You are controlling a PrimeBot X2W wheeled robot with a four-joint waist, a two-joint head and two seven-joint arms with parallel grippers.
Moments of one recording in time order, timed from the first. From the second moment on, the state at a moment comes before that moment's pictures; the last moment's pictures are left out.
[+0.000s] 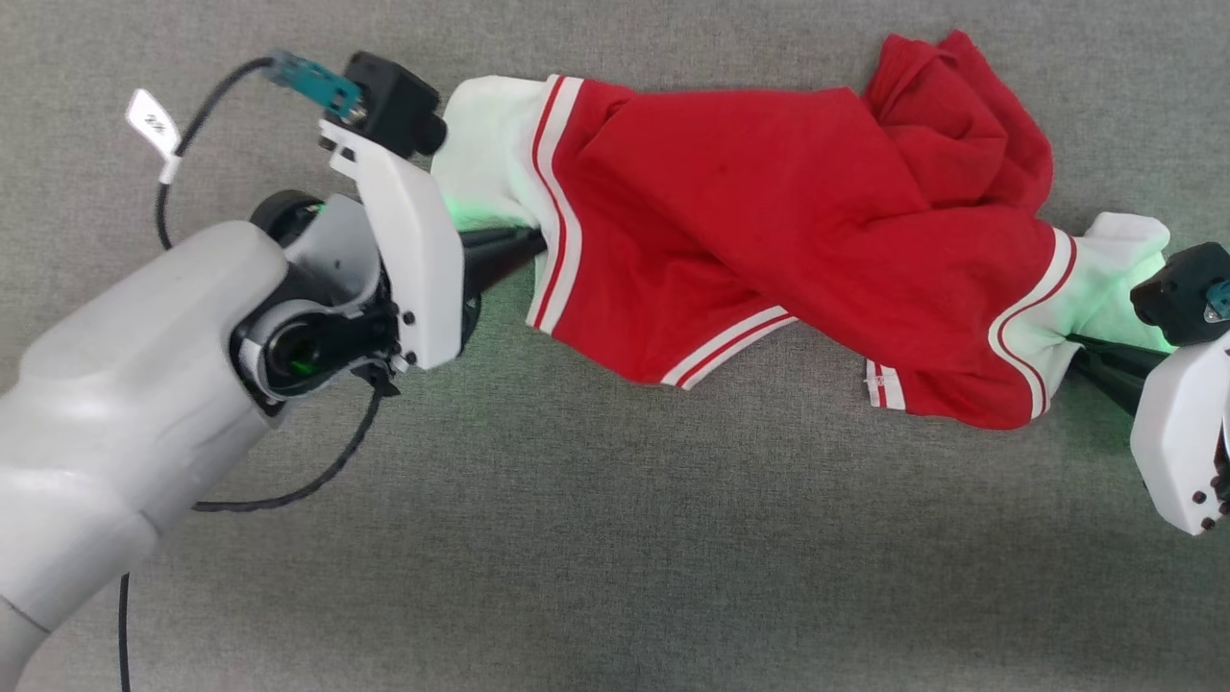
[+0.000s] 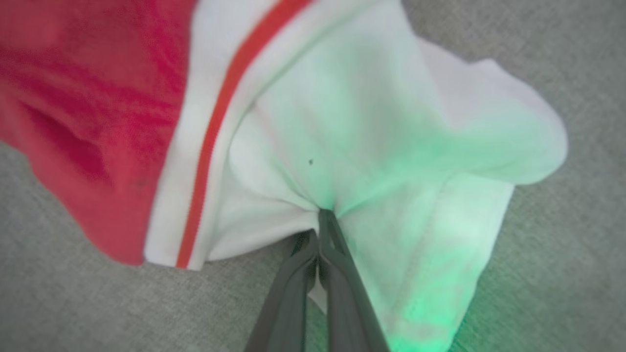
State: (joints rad) left arm -1.16 0.63 -1.22 0.34 -1.48 -0.13 0.36; right arm -0.50 -0.89 0.55 0.06 0.68 0.15 0.50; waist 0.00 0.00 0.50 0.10
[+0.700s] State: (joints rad) left arm -1.05 0.75 -1.17 0.21 -1.54 -0.13 0.09; right arm -0.37 -0.86 0.28 -0.01 0.68 0.13 0.37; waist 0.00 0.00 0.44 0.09
